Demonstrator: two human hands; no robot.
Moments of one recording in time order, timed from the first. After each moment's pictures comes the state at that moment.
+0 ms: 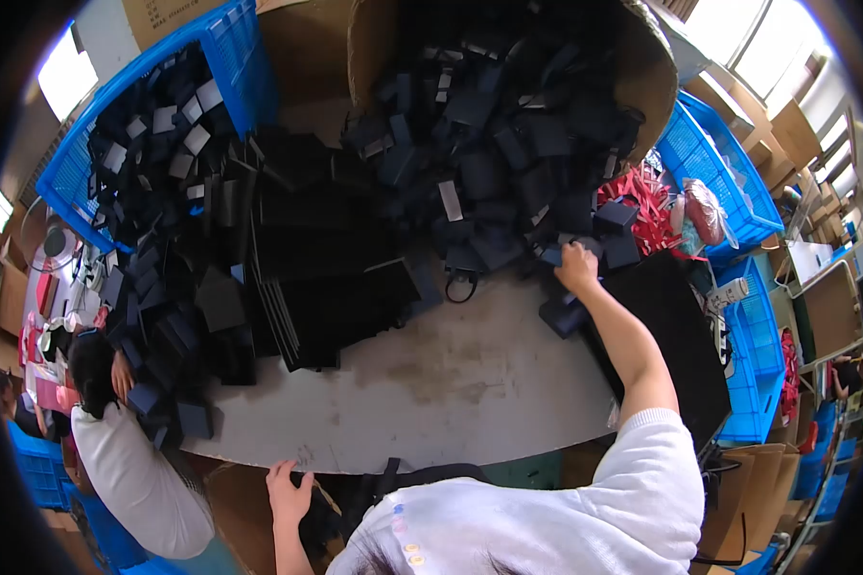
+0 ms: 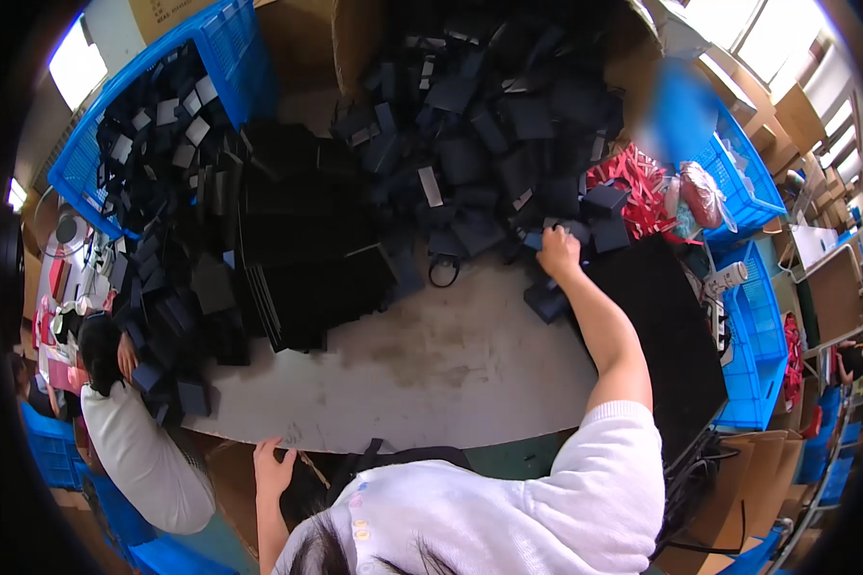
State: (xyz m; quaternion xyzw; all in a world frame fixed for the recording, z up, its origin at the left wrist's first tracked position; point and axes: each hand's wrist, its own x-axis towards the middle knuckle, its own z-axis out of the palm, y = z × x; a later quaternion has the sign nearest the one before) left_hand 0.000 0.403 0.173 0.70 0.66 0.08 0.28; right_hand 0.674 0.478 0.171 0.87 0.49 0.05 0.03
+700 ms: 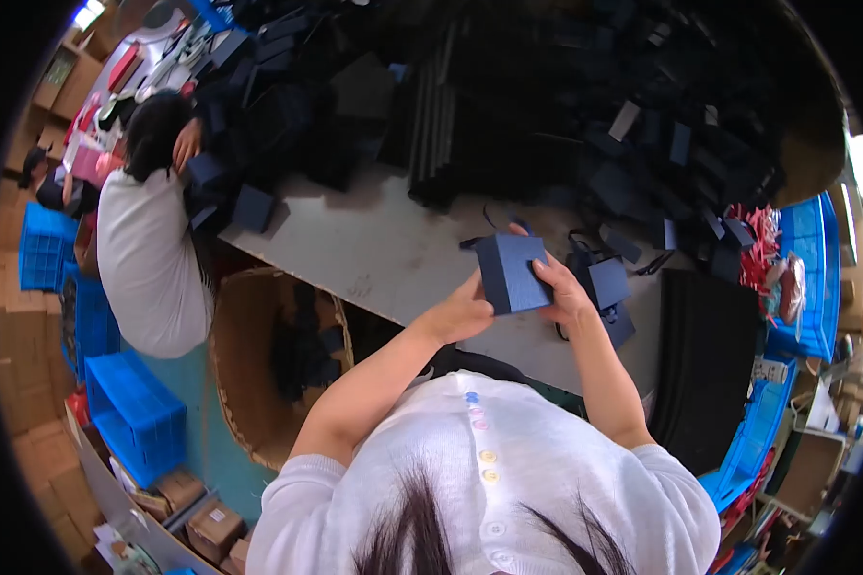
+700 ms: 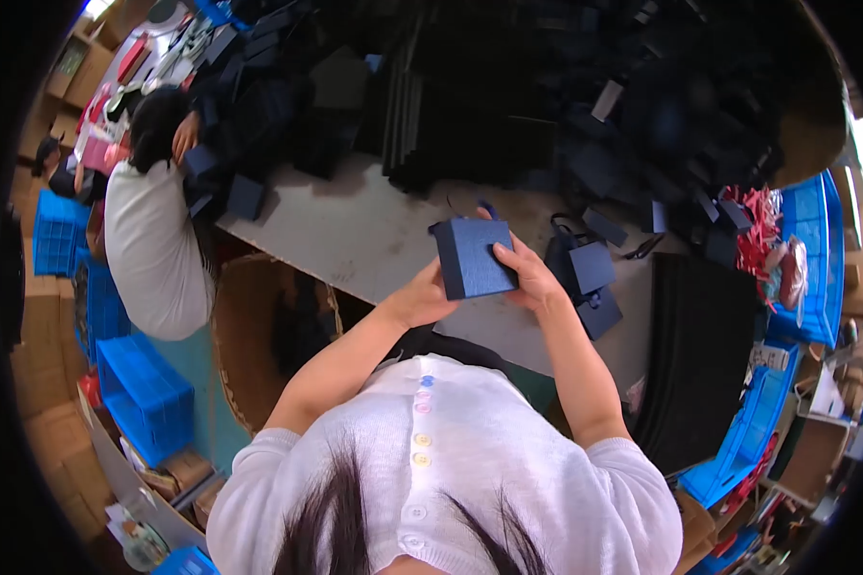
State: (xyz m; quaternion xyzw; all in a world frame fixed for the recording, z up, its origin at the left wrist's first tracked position) left_hand 0.167 0.421 0.158 0.27 0.12 0.35 0.89; right_hand 0.355 0.427 0.204 0.34 0.23 -0.81 -0.41
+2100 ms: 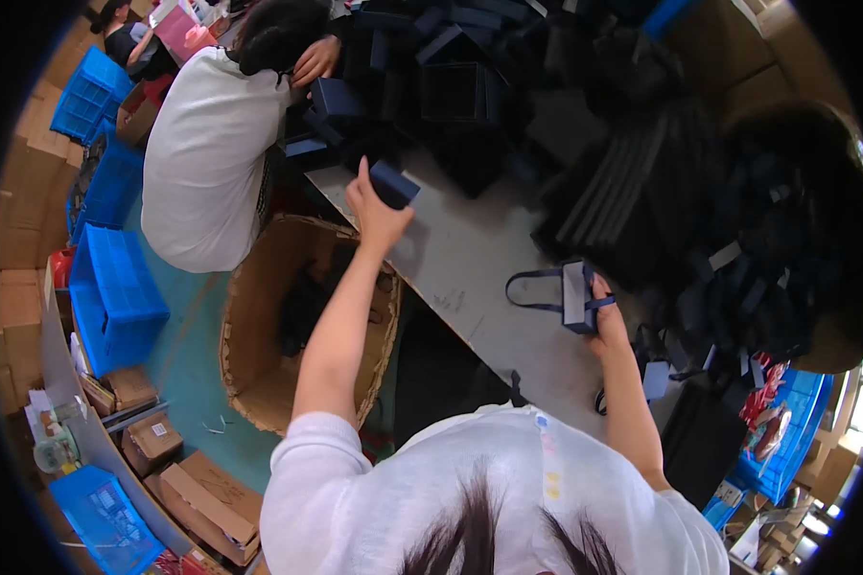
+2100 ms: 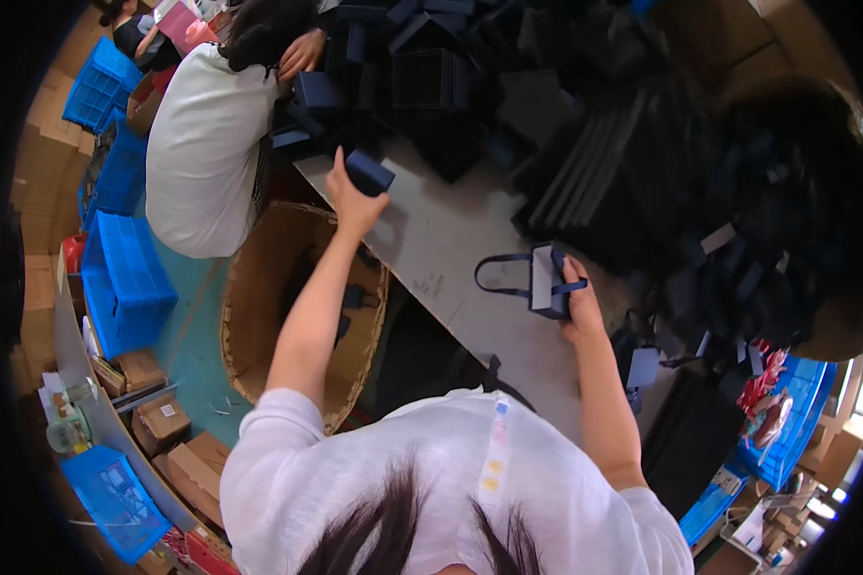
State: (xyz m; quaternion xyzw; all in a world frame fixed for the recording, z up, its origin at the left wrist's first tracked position) left_hand -0.124 0.531 0.092 0.47 0.77 0.42 0.09; right_hand 0.259 0.505 0.167 0.58 0.26 -0.68 -0.36
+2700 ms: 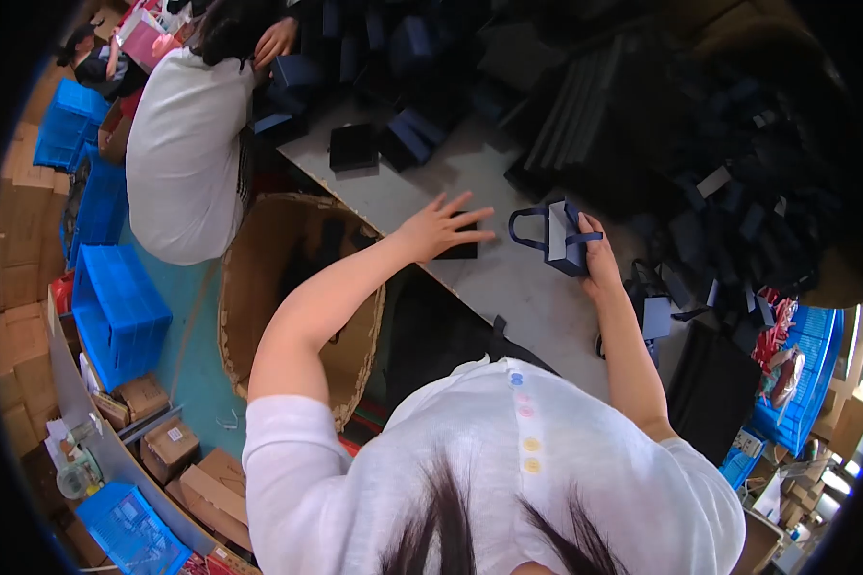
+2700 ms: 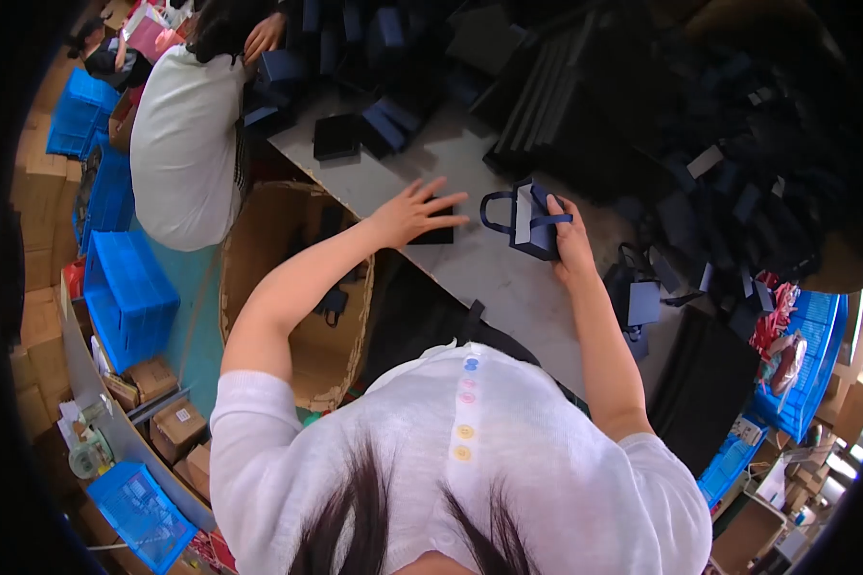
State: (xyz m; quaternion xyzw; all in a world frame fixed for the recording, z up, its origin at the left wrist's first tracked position) left_hand -0.021 0.477 0.115 0.93 0.38 0.02 0.02; right_hand 0.273 0.488 0.176 0.60 0.25 -0.65 -0.39
